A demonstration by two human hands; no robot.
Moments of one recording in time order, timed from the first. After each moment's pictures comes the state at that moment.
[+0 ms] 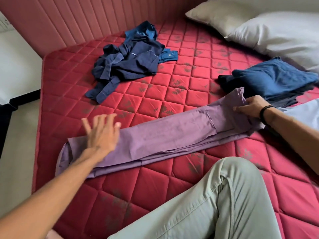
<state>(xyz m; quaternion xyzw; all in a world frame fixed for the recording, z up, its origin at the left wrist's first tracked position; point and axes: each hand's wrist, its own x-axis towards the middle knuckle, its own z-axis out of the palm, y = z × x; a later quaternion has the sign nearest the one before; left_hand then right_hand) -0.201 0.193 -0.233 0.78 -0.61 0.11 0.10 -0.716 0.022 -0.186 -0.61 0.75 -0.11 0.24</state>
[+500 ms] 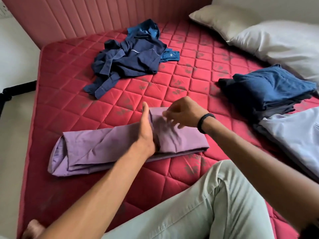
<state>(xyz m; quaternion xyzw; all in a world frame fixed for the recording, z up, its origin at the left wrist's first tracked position) -0.379 0.166 -0.184 0.44 -0.11 -0.72 0.53 -0.513 0.101 -0.138 -0.77 0.50 -0.13 0.37</state>
